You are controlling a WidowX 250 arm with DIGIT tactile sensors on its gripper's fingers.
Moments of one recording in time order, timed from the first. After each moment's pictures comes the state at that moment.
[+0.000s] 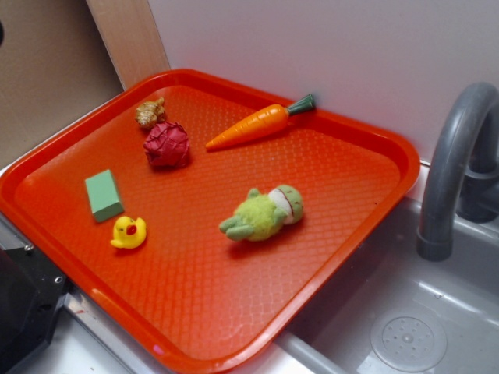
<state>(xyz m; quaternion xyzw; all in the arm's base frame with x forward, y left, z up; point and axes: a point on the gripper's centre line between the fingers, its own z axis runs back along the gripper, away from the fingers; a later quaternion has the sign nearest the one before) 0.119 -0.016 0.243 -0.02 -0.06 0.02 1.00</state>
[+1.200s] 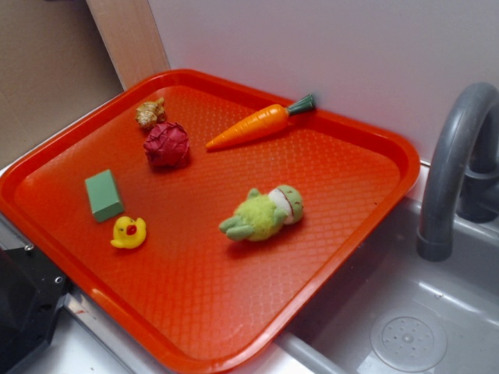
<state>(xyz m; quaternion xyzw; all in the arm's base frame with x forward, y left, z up) 0.240 0.042 0.217 0.02 -0.12 0.24 0.96</state>
